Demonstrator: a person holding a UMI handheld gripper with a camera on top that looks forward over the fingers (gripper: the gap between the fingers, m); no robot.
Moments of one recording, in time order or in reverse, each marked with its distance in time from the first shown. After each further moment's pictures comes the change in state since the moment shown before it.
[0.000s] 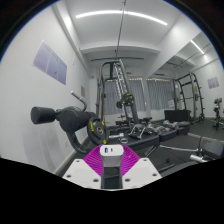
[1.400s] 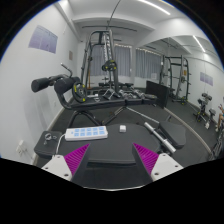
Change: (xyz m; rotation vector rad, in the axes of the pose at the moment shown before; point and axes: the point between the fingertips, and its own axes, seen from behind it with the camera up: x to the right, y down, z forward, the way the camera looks) arm 0.135 -0.003 -0.348 -0.450 0.170 -0.090
